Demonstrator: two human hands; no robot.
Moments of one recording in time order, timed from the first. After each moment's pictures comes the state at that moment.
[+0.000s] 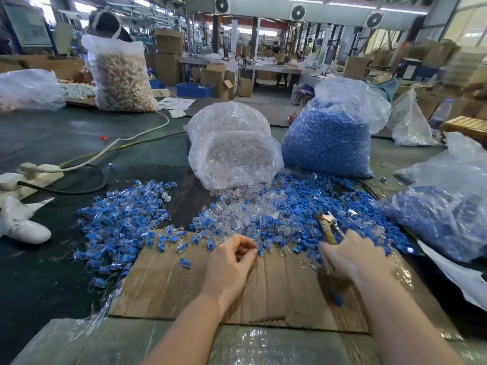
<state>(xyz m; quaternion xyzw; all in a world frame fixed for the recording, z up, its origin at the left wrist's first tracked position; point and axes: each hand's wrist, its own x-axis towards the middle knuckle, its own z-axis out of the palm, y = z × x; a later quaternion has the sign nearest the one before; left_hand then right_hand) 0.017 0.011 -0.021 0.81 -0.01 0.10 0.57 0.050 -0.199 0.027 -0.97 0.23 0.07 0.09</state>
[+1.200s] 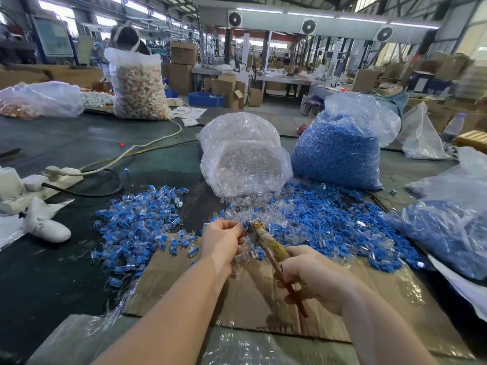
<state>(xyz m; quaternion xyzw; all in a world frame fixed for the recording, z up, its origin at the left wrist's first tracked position) 0.049 0.032 0.016 0.66 0.20 0.07 0.72 0.004 -0.124 0.062 -0.80 0.02 0.27 0.54</state>
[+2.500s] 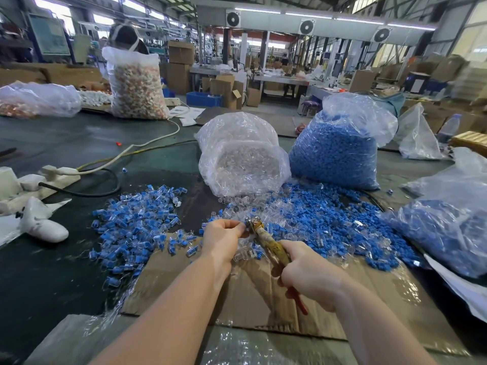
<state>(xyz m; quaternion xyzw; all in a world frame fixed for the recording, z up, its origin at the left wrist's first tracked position) 0.041 0.025 0.032 0.67 0.21 0.04 0.71 0.012 -0.119 0.052 -0.88 -0.06 0.20 0.43</state>
